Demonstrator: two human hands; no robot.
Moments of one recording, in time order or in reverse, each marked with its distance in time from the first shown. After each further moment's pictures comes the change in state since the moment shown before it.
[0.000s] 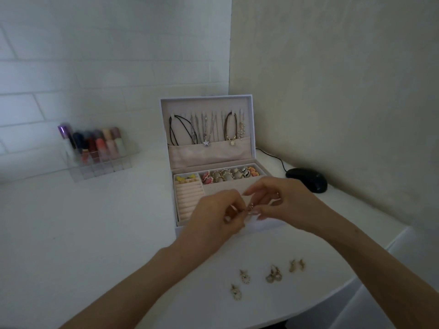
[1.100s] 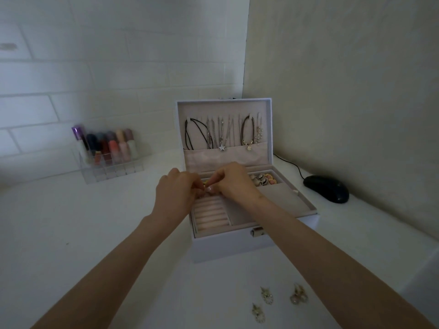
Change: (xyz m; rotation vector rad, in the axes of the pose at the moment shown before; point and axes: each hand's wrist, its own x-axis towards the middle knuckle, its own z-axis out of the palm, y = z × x) left_hand 0.036 -0.077 -0.061 0.587 0.120 -0.344; right_hand 0.128 -0.018 0.083 -0.053 0.114 0.180
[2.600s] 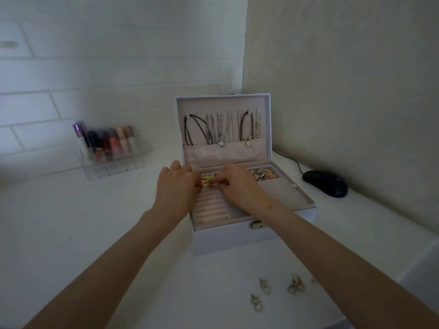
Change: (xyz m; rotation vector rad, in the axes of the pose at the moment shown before) left_hand -0.001 -0.003 0.006 0.311 0.075 0.208; right_hand -0.023 0.008 -0.009 -0.391 -0.015 -0.306
